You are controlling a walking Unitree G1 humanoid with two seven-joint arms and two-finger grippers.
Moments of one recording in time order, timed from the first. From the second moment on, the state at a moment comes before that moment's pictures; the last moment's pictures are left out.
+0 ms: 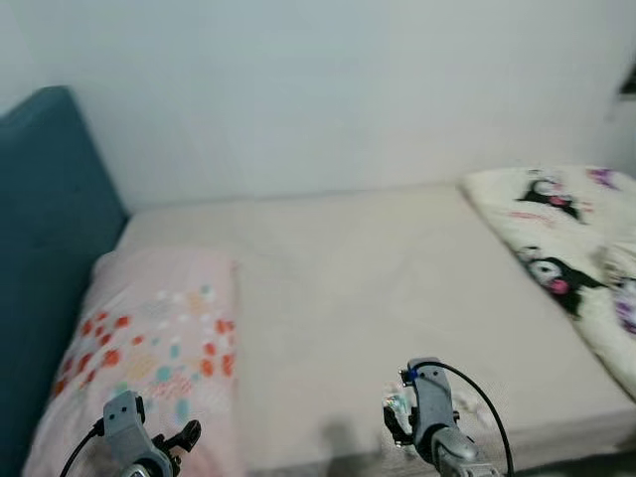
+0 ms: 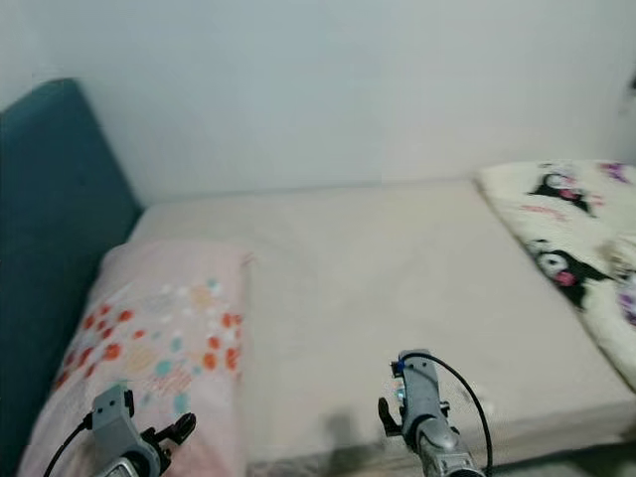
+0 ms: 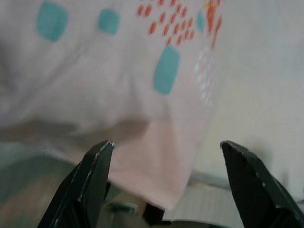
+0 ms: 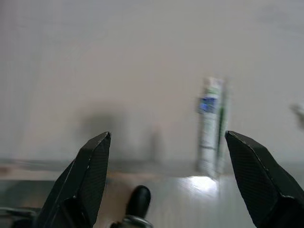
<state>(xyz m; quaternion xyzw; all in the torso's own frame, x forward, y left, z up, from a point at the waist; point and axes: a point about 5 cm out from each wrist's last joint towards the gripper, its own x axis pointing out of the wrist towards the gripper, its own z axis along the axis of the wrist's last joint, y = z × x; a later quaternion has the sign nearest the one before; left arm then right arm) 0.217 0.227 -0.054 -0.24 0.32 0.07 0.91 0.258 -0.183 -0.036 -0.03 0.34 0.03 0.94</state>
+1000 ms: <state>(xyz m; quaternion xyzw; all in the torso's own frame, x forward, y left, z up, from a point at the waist) 0.230 0.205 -0.049 -0.26 0.31 0.02 0.92 0.263 -0.190 -0.032 -0.01 0.33 0.00 0.94</state>
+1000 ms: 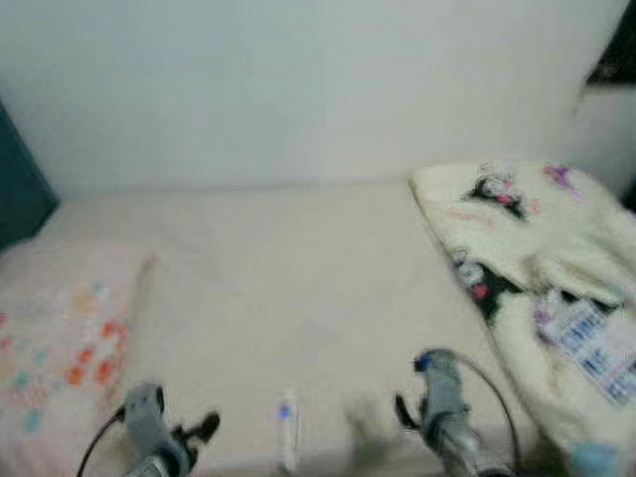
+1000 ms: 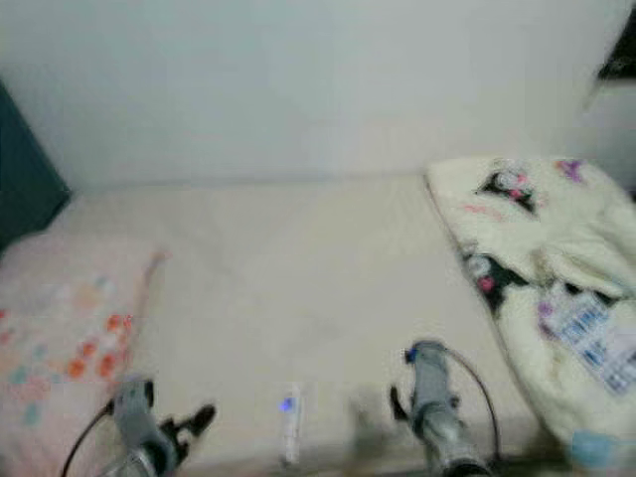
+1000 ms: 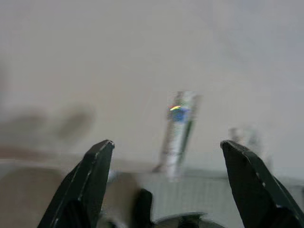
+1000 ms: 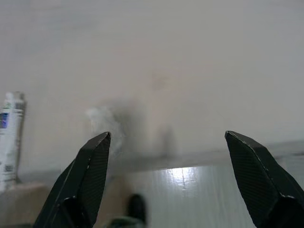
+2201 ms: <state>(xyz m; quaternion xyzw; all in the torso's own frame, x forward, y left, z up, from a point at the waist) 0.266 0.201 -0.024 -0.20 0.25 0.04 0.94 0.304 -0.162 0.007 0.01 0.24 0.08 0.97</state>
